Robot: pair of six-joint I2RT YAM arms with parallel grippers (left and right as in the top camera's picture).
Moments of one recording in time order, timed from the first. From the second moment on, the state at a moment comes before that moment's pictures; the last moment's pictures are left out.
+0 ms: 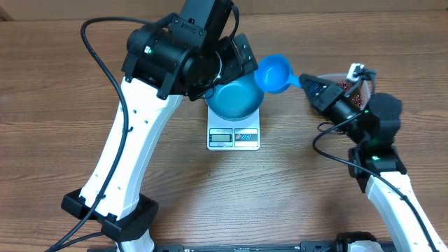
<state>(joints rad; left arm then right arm) -0.53 1.88 2.42 -1.54 0.11 -0.87 0.02 1.17 0.66 0.37 -0.60 1.01</state>
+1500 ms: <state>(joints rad) -0.59 1.88 2.28 -1.54 0.03 -0.28 -0.12 0.88 0.72 -0.27 -0.28 0.48</state>
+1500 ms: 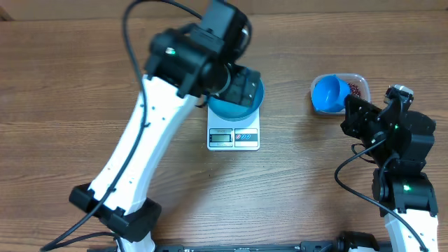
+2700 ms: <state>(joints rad) -0.81 1.44 1.59 -1.12 -0.18 -0.22 -0.12 0.88 0.72 -0.28 -0.27 0.47</state>
